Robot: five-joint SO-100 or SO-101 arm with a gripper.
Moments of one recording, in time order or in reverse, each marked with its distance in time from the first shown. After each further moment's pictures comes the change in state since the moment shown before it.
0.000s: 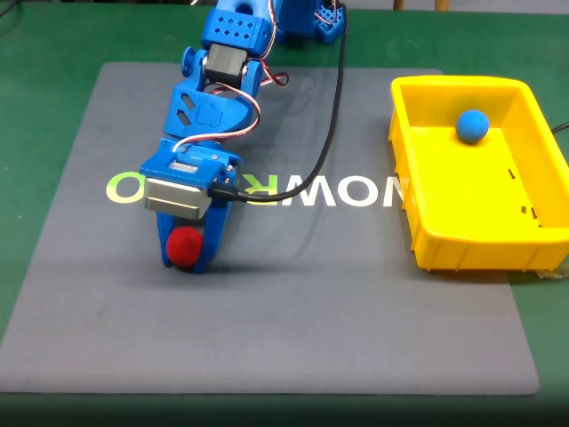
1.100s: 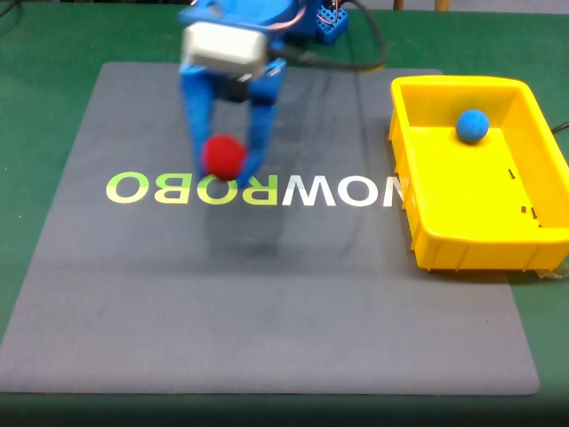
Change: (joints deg) arm -8.3 29.3 9.3 7.4 2.5
